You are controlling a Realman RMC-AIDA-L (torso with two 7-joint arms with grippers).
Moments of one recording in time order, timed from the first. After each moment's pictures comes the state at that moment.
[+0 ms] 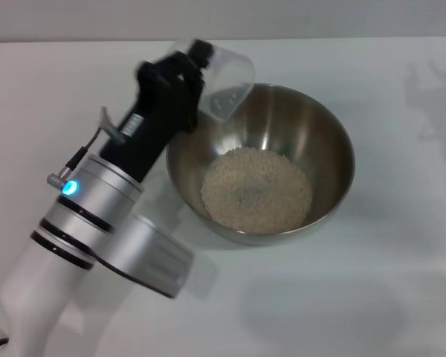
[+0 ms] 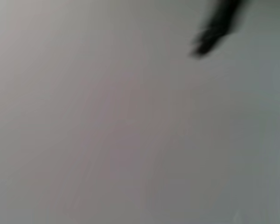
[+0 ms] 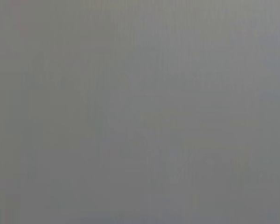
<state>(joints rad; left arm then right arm) -0.41 -2.08 -0.55 -0.60 2.36 1.25 1.38 0.51 2.06 -1.97 -0.19 0.61 -1.43 0.13</state>
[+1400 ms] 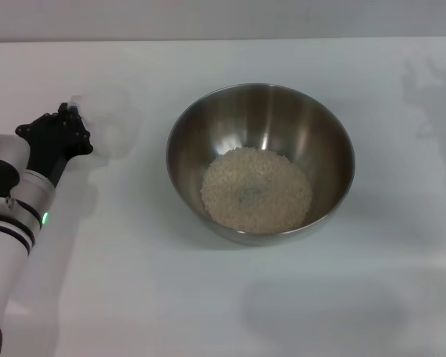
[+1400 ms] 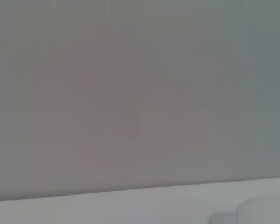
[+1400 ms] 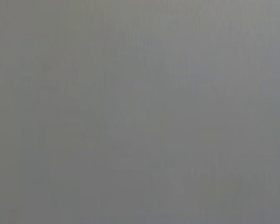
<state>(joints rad) -0.44 -2.08 -0.68 -0.42 1.96 0.83 0.19 0.52 2.06 -1.97 -0.19 0.61 -1.45 0.13</state>
